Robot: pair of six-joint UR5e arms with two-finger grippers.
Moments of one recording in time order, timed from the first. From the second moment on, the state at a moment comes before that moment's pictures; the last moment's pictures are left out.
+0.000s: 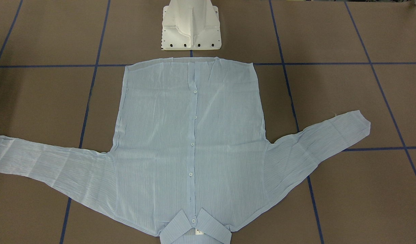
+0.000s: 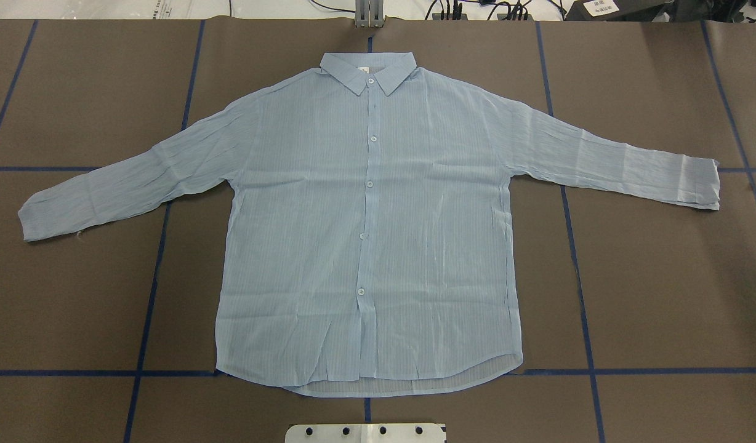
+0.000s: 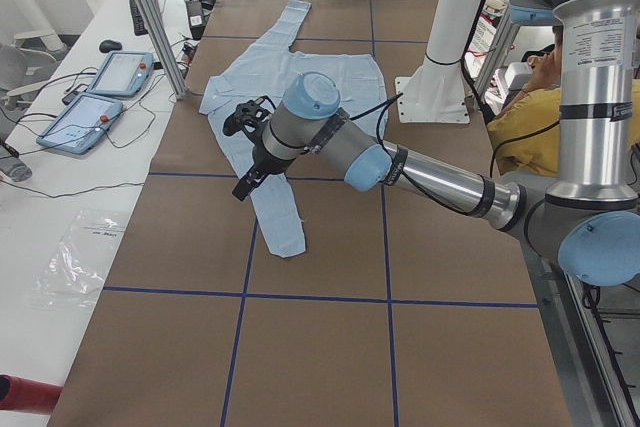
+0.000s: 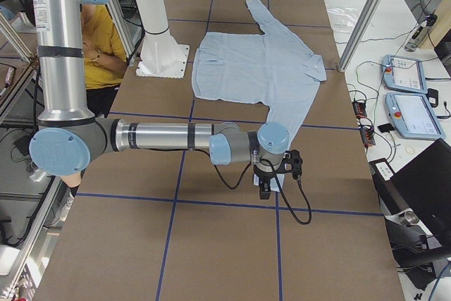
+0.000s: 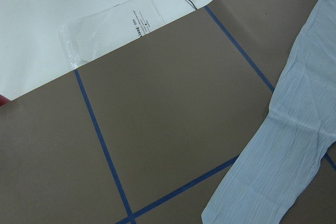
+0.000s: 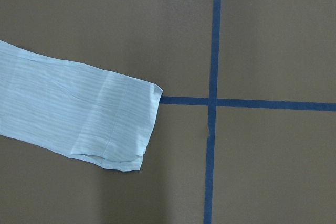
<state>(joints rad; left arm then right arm) -1.58 -1.50 -1.96 -1.96 -2.34 0.01 1.48 -1.55 1.57 -1.45 2.39 0.12</state>
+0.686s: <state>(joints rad) -1.59 -1.49 -1.94 -1.98 -2.34 0.00 1.42 -1.55 1.57 -1.38 2.41 0.13</state>
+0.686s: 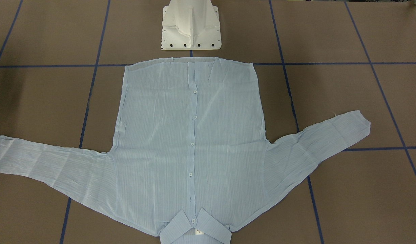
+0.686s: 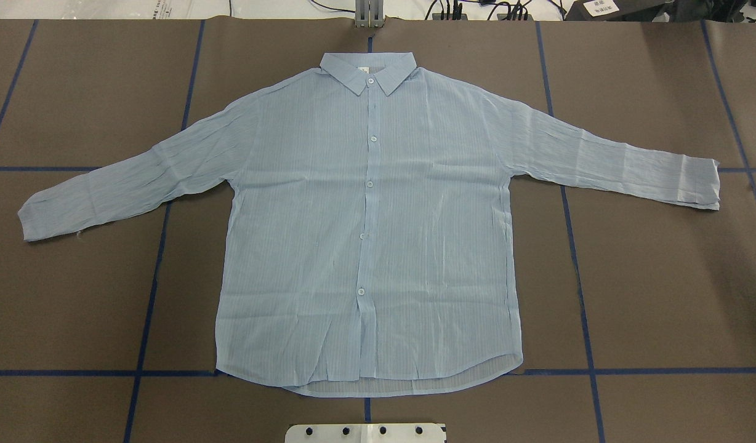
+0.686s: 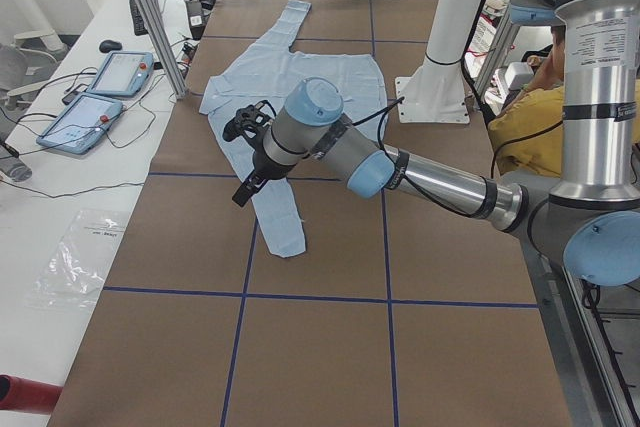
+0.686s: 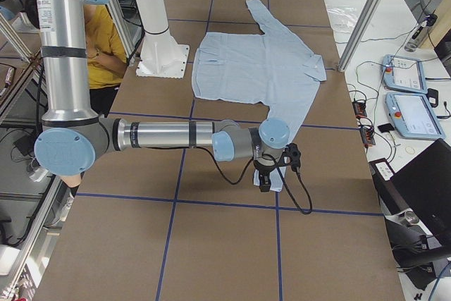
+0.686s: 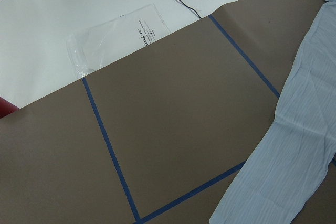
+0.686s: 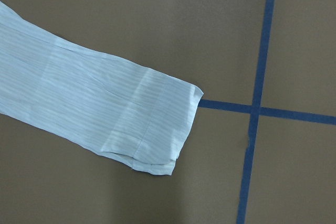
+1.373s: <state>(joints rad) -1.59 -1.48 -1.77 -2.05 -2.34 0.00 1.29 -1.53 1.56 -1.26 2.31 0.32</state>
